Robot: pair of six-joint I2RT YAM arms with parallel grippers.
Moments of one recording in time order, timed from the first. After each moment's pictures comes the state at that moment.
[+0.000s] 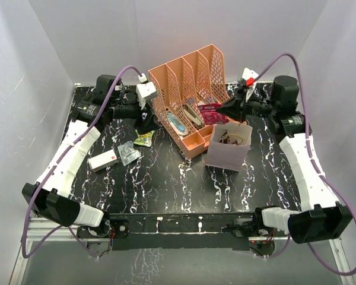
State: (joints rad) left arm -0.38 1.41 1.56 -0.81 0.71 0.50; right arm 0.13 1.24 1.31 -0.35 -1.08 -0.27
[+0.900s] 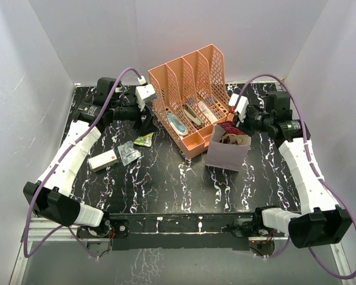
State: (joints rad) left arm -0.35 1.40 1.50 -0.80 0.70 0.50; right arm 0.09 1.16 1.24 -0.75 -0.64 -0.86
